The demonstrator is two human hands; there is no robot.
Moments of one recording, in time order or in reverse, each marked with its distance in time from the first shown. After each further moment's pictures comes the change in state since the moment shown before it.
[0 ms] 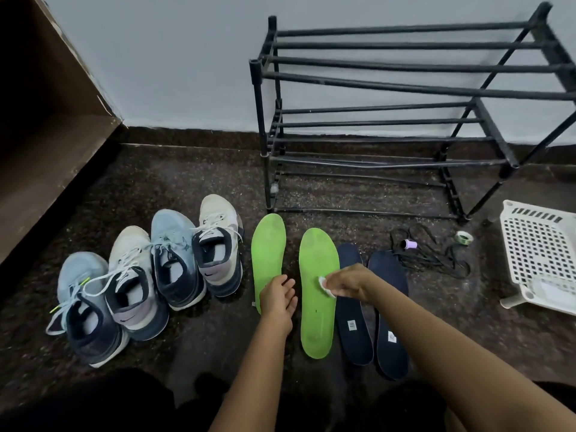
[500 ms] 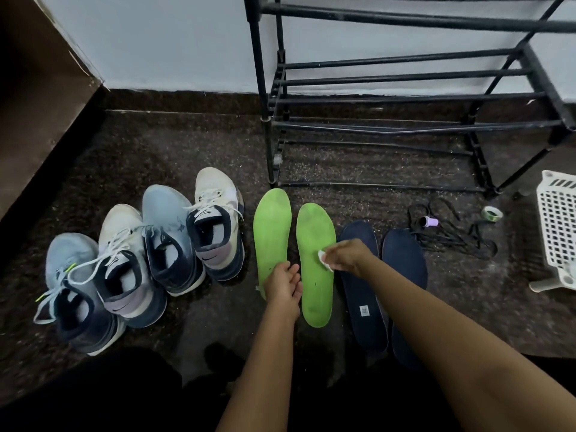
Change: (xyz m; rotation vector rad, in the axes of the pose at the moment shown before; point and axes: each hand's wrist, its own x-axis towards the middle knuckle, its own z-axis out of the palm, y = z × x) left_hand 0.044 -0.009 0.000 -0.059 0.063 -0.082; right_hand 0.068 0.009 0.017 -0.051 0.082 -0.062
